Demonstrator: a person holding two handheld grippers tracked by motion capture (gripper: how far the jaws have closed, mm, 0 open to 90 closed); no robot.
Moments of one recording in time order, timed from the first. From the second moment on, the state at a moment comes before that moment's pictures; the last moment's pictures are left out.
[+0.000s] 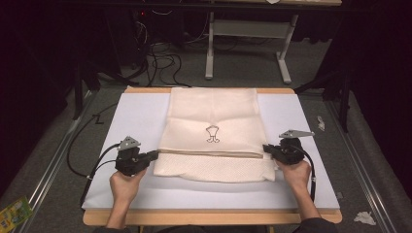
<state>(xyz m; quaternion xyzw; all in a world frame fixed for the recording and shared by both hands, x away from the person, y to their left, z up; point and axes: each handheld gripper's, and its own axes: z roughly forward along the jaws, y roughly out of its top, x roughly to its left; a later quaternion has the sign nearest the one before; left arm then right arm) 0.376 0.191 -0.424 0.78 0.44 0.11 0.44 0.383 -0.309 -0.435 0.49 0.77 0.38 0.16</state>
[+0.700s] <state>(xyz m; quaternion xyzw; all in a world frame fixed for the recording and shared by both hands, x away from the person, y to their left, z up) 0.368 0.194 -0.420 0.78 0.44 0.11 0.44 0.381 -0.310 -0.433 0.49 0.76 0.39 0.16</state>
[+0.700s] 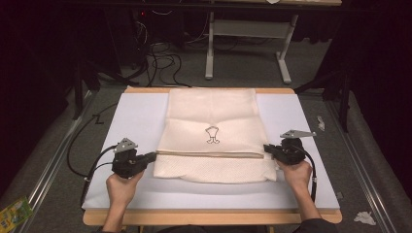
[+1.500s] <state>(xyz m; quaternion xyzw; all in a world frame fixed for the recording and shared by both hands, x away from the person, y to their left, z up) 0.368 0.189 -0.424 0.78 0.43 0.10 0.44 0.379 -0.300 -0.446 0.48 0.79 0.35 0.16</state>
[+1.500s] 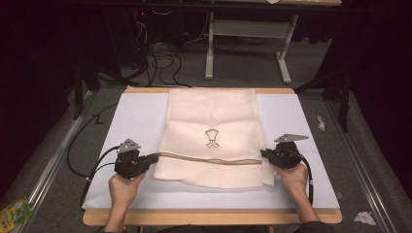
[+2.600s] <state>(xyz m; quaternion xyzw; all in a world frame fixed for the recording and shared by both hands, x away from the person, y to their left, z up) 0.371 0.190 -0.420 0.77 0.43 0.12 0.46 0.369 -0.312 -0.431 0.49 0.76 0.38 0.19</state>
